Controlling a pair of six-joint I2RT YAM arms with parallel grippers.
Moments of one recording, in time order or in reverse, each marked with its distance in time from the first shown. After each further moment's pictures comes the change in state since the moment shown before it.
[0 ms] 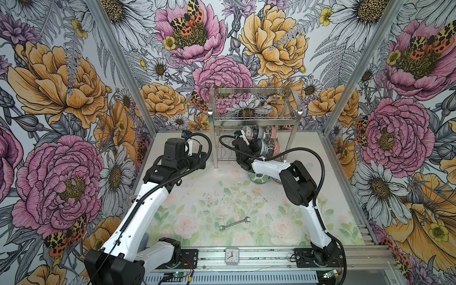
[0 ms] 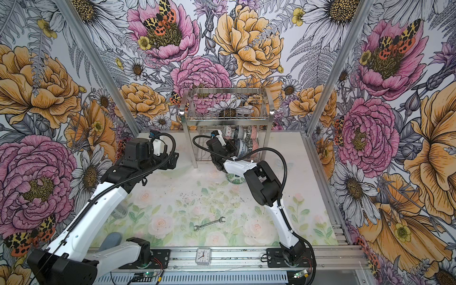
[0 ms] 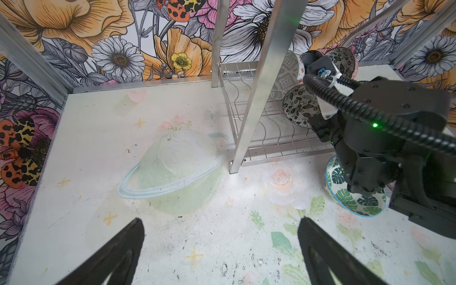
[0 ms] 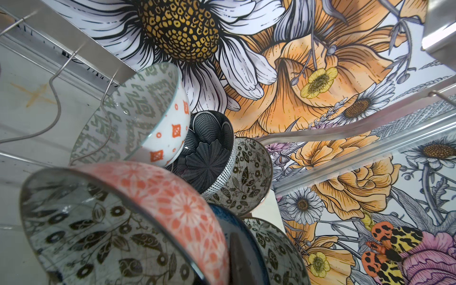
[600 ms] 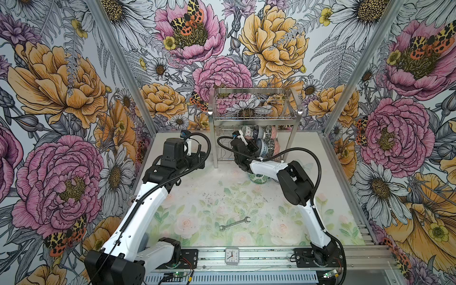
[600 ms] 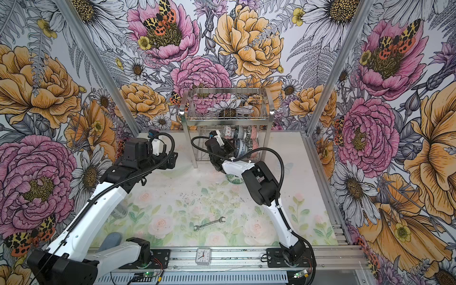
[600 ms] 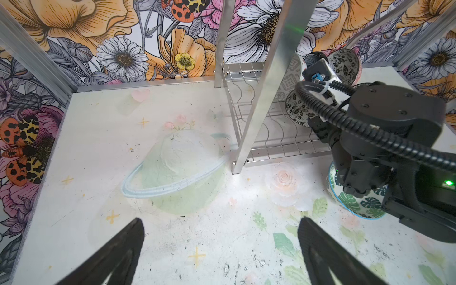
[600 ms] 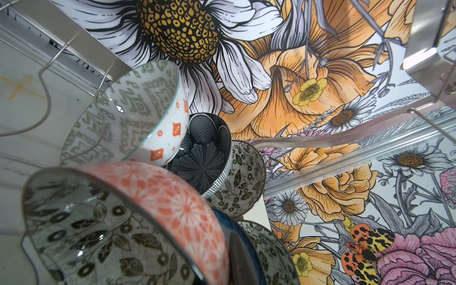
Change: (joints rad) left arm 0.013 -0.001 0.000 0.000 0.000 0.000; right arm 0.006 0.031 0.023 0.049 0.048 -0.100
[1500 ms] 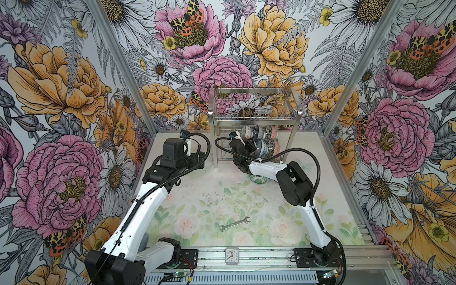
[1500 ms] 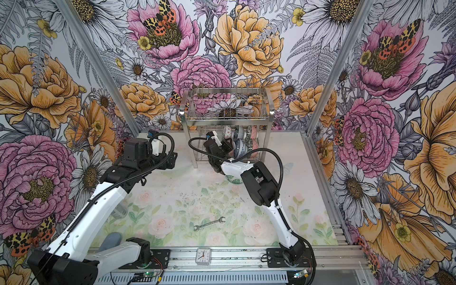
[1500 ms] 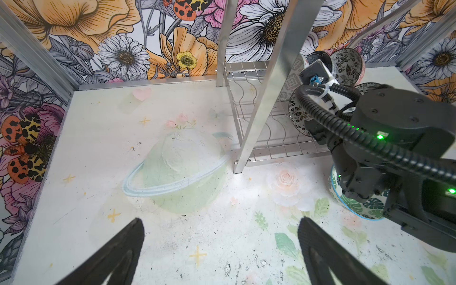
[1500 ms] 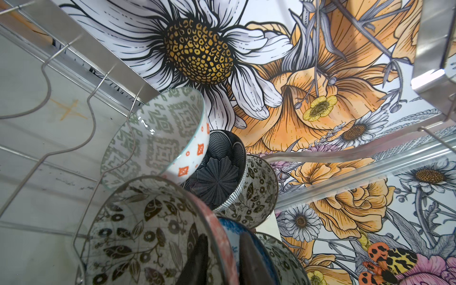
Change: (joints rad) left arm 0.007 0.000 -0.006 0.002 0.000 0.000; right arm 0.024 0.000 -0.009 0.055 -0.067 -0.015
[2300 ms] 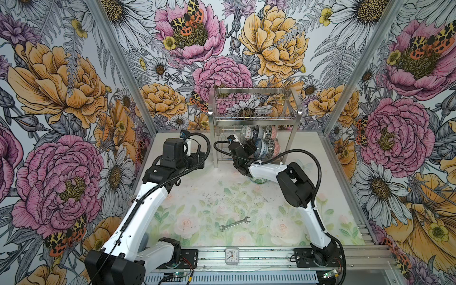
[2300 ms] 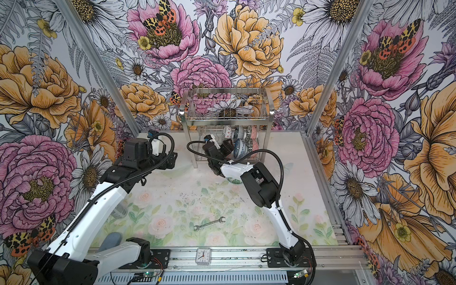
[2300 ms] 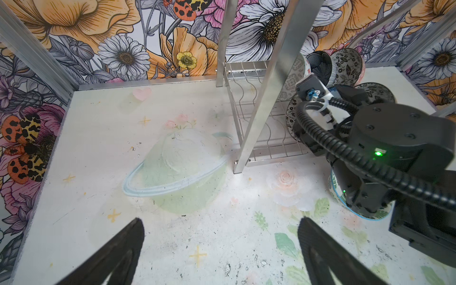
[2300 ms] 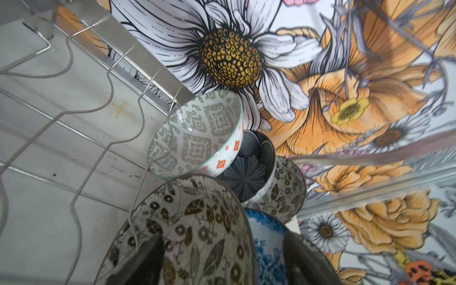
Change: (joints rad) left arm 0.000 0.000 0.000 0.000 0.000 0.000; right arm 0.011 -0.051 -0.077 -0.045 -0.110 0.092
